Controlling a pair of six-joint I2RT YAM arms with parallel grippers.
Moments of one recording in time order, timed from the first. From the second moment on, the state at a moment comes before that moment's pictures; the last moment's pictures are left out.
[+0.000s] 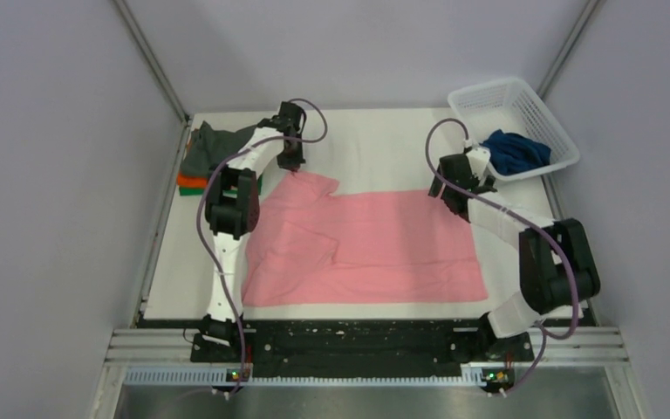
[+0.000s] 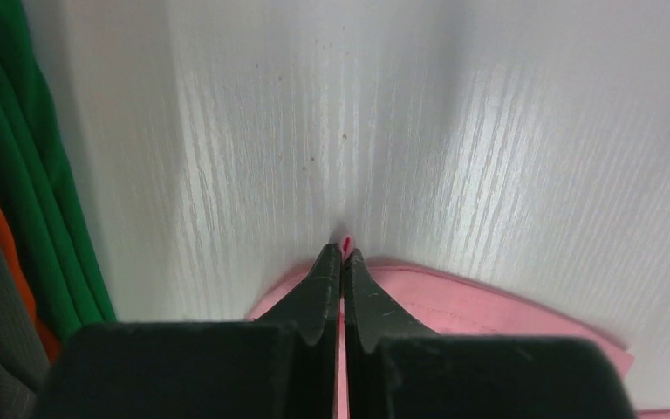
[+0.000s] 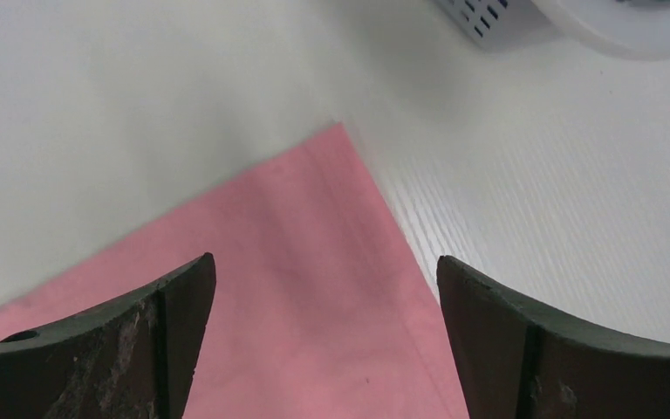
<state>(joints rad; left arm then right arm) -0.24 2.39 2.06 -0.76 -0.11 -0.29 0.29 1.49 0.85 -0.14 0.52 0.49</state>
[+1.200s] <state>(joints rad) -0.34 1.85 1.51 -0.67 -0.11 -0.41 0.18 1.91 1.18 -0.30 0.56 0.65</state>
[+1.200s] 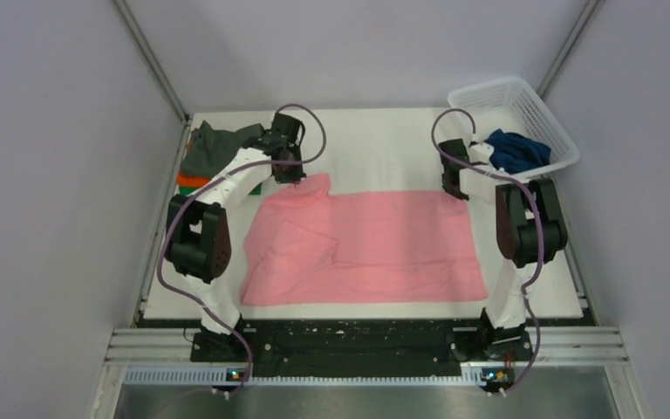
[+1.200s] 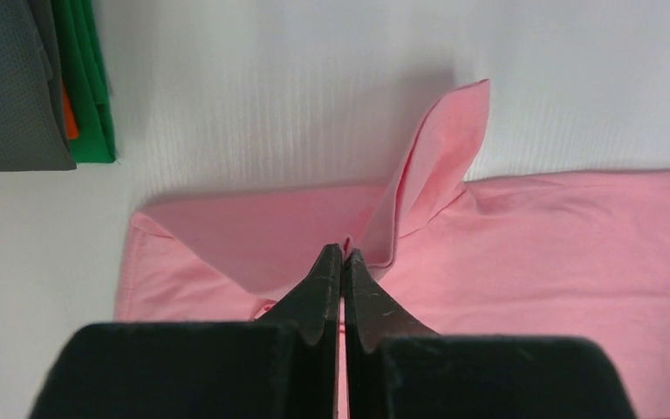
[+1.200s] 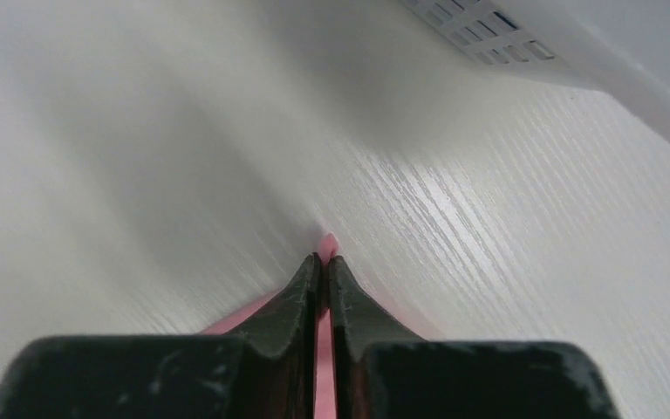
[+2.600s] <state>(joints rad) -0.45 0.86 0.73 -0.68 -0.16 -0.65 0.18 1.15 0.67 -0.35 0.43 0.45</state>
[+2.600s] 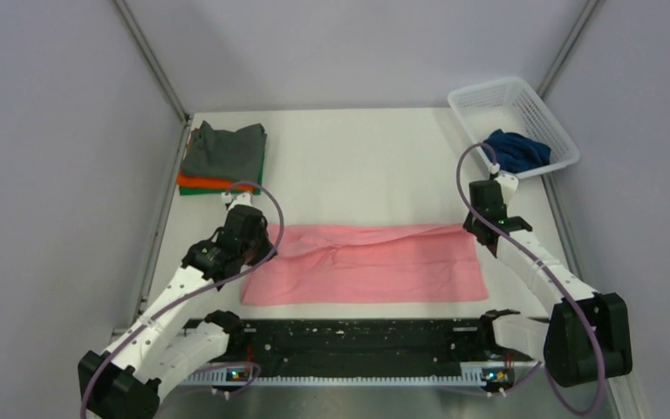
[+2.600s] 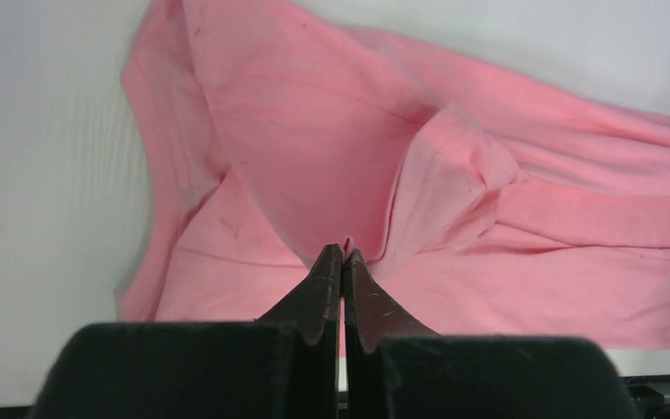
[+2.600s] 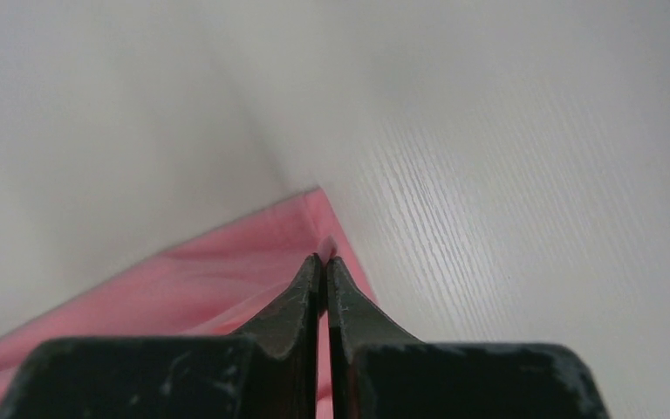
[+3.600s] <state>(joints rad) -0.52 1.45 0.81 -0.44 0.09 -0.76 0.18 0.98 0.53 -0.30 -0.03 0.48</state>
